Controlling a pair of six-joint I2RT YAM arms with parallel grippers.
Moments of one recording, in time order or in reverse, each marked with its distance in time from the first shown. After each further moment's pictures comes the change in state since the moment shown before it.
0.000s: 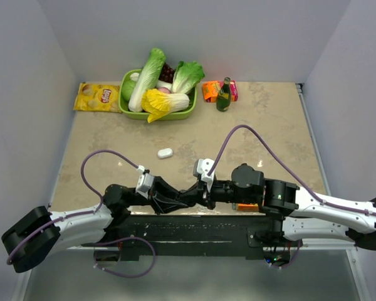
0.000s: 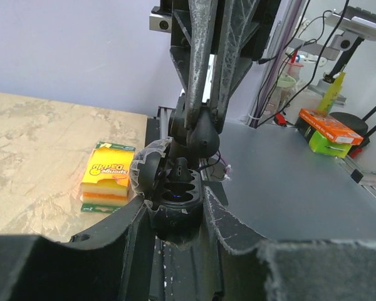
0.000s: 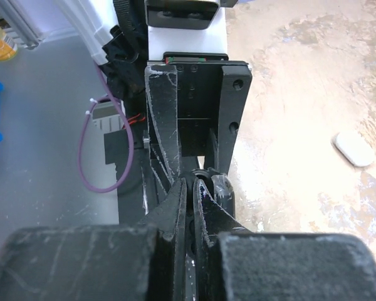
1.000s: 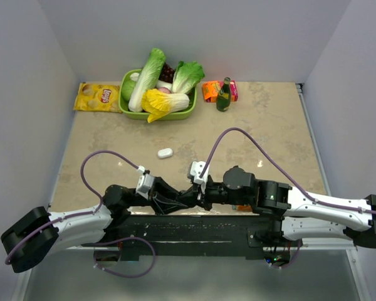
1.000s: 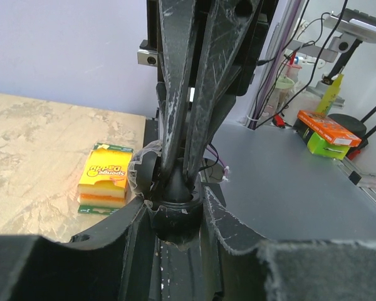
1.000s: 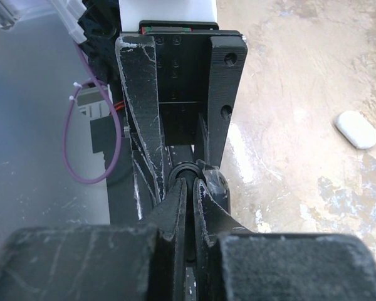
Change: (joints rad) left arm -0.018 -0.014 0.000 -0.013 -0.019 0.002; right arm 0.009 0.039 -0.028 0.005 0.040 0.000
